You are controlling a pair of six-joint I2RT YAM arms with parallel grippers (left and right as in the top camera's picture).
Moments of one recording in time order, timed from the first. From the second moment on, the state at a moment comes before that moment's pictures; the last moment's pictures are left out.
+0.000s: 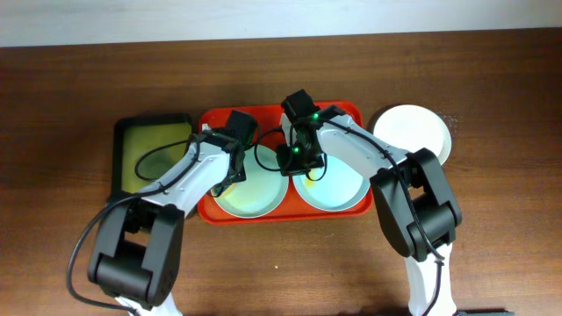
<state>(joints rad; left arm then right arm) -0.38 1.88 1.21 -0.78 -0.36 -0.57 0.48 2.17 1.56 -0.79 -0.35 0.28</state>
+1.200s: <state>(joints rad) -0.15 1.59 1.20 -0.91 -0.18 -0.54 0.56 2.16 1.98 -1.20 -0.12 0.27</state>
